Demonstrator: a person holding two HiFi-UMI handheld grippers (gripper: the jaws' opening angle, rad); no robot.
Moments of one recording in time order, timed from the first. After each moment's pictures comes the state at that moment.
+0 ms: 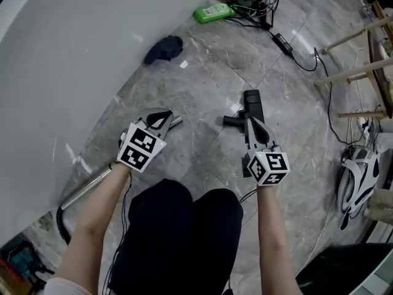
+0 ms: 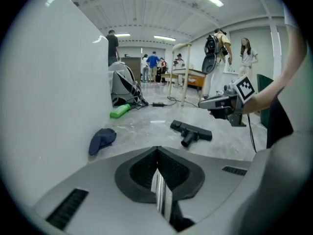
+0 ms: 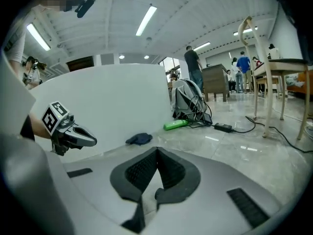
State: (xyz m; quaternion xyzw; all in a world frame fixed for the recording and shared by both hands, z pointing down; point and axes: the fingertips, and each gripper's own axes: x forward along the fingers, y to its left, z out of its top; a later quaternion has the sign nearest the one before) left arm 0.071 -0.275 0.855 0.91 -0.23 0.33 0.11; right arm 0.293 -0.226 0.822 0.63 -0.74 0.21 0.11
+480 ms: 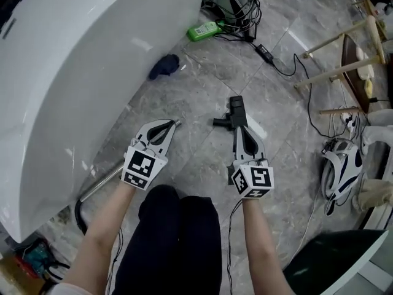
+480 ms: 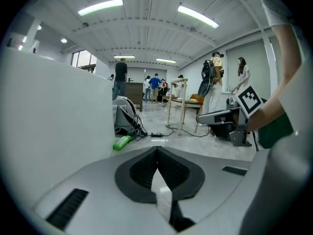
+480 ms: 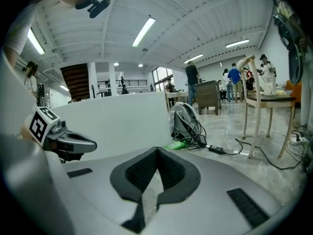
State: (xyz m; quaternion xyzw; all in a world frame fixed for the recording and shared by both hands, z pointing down) left arm 0.077 -0.254 0.646 0.93 -0.26 0.23 0.09; right arm 0.258 -0.208 0.627 0.67 -0.71 0.19 0.08
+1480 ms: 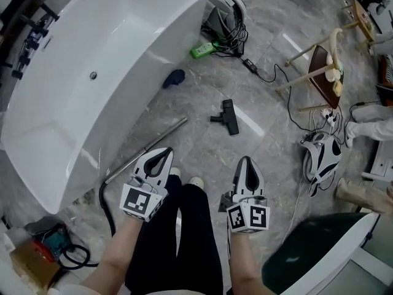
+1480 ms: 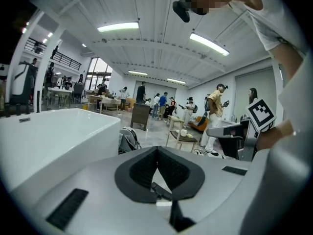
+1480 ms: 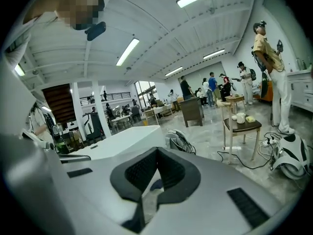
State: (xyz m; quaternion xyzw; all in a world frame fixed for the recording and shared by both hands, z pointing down) left arm 0.021 -0.151 0.305 0.93 -0.31 0.14 0.15; right arm 0.213 -0.086 0.283 0.74 -0.64 0.21 0.00
